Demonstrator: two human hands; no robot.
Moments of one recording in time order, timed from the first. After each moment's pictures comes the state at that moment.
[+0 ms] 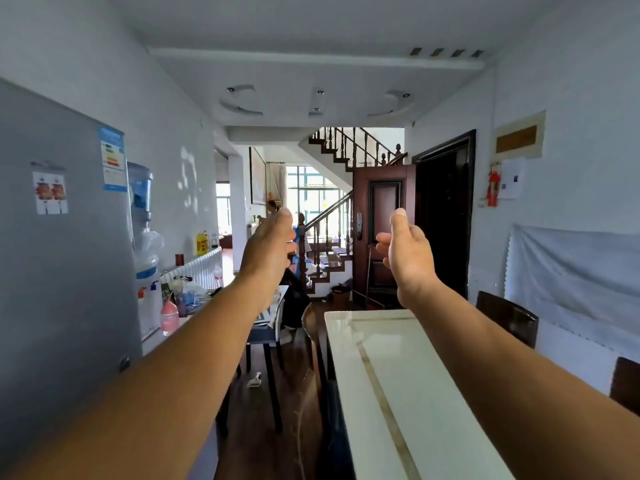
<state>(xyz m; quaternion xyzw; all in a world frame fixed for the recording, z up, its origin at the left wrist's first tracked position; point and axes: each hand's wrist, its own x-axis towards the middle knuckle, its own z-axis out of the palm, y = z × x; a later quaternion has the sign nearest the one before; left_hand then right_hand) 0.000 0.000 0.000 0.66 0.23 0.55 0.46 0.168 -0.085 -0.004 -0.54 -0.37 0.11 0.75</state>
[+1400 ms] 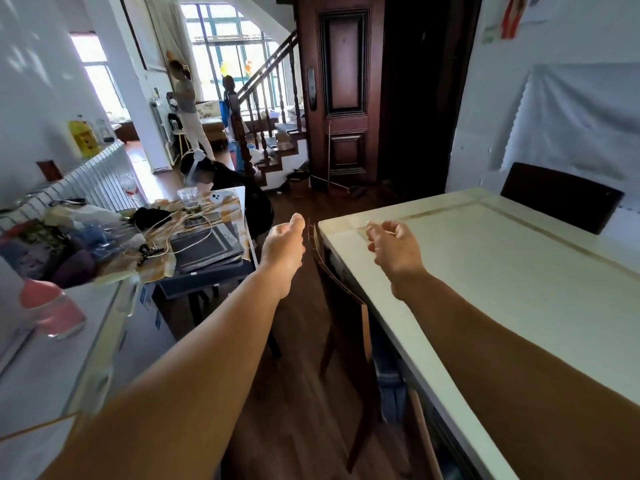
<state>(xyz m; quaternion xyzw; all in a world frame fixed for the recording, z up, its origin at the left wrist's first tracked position) 0.168 0.532 -0.211 0.62 0.37 0.31 0.61 0.274 0.412 -0.218 -0.72 -0.17 0.17 0.65</state>
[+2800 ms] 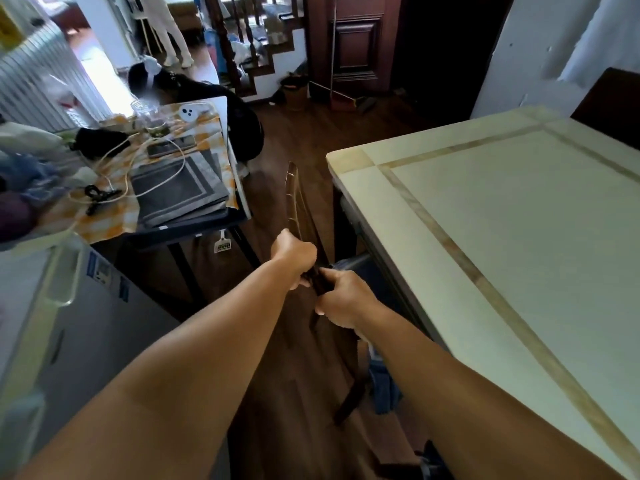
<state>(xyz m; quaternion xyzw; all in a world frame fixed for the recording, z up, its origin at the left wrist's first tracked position) 0.265 0.680 -0.365 0.65 0.55 0.09 0.52 0.290 0.553 -0.369 -0.78 -0.29 0.42 0.38</state>
